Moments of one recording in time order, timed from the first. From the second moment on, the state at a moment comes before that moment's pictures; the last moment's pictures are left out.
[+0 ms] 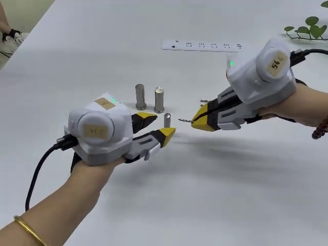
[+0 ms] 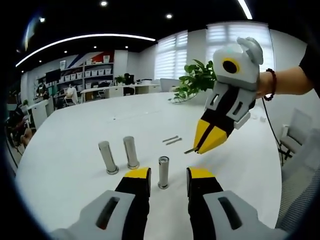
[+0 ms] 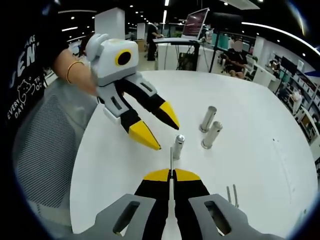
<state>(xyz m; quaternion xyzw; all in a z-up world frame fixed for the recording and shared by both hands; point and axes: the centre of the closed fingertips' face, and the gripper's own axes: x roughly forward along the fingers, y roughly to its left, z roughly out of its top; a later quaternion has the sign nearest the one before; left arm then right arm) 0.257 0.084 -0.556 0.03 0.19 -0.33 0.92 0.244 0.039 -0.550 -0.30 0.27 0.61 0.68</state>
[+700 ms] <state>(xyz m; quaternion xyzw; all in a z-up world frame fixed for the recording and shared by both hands) 0.273 0.079 -0.586 0.05 0.22 -0.32 0.92 0.257 0.050 -0.564 -0.31 0.28 0.62 0.67</state>
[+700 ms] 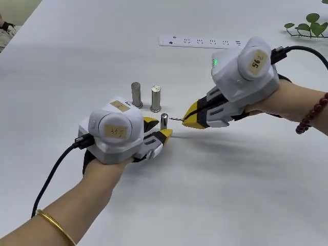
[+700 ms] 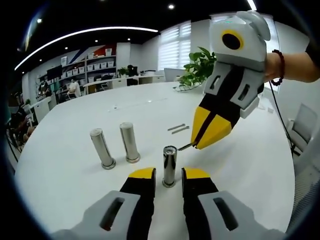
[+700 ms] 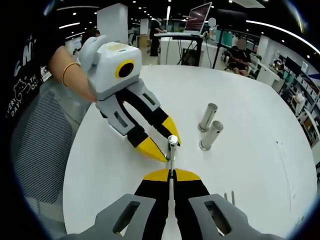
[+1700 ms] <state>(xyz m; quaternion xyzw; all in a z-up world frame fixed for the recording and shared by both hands) 0.276 0.074 -0.587 0.08 0.21 -0.33 0.92 0.262 0.058 -0.564 -0.33 0.27 0.62 0.66</state>
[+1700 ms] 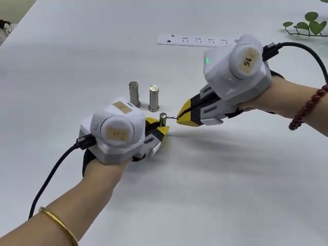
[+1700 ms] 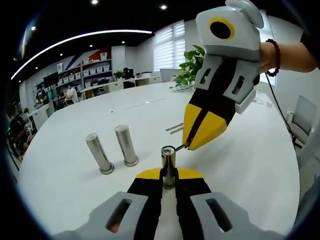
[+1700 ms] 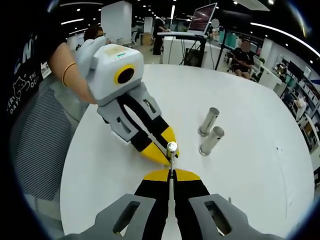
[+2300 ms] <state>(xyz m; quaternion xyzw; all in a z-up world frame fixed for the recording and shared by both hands) 0.275 0.075 -0.588 0.07 0.21 -0.33 0.92 0.263 0.070 -0.567 -0.35 0.25 0.63 0.64</state>
